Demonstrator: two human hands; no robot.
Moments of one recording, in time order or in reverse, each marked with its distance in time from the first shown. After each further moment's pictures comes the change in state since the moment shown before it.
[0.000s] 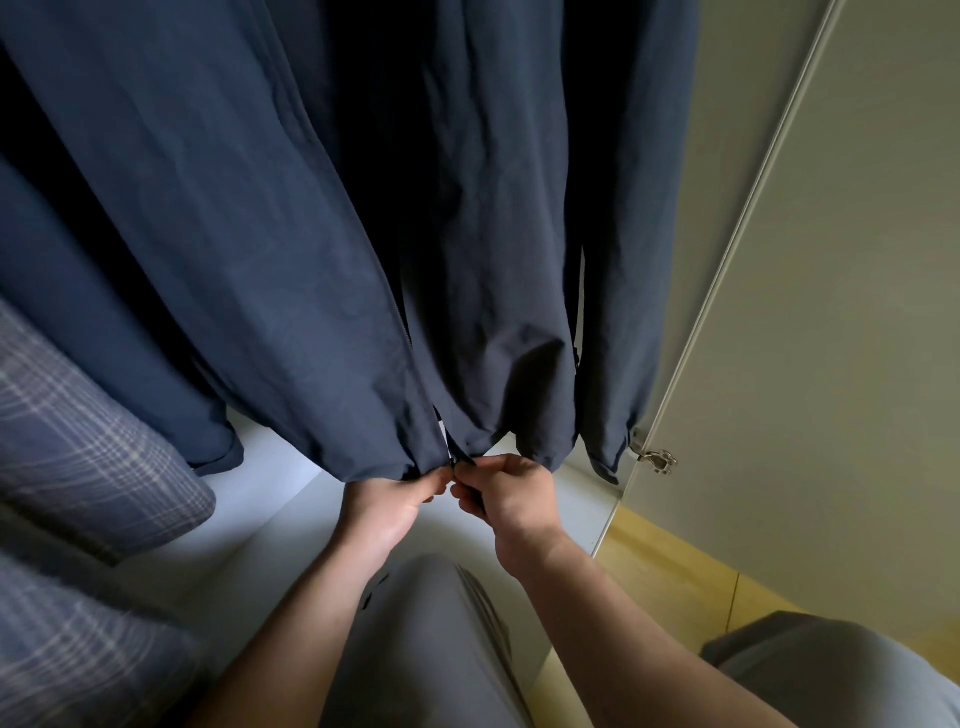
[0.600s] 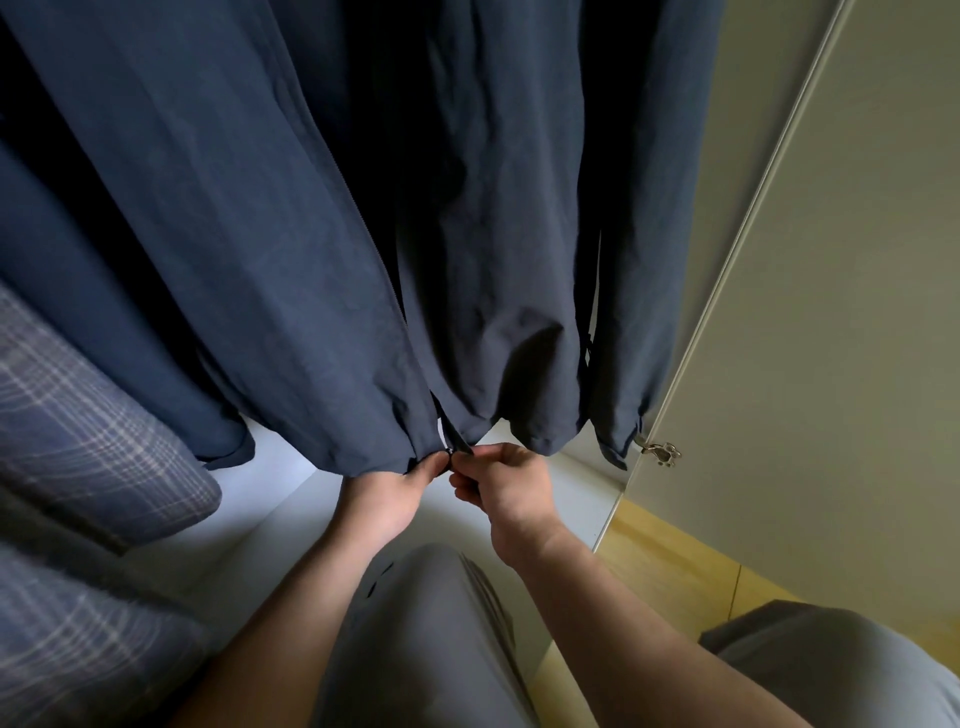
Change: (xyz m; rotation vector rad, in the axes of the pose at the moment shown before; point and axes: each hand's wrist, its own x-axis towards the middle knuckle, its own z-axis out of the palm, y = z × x) left_hand 0.004 -0.002 -0.012 0.390 0.038 0.217; right_hand -0.002 0.001 0.008 -0.002 -0.021 -0.025
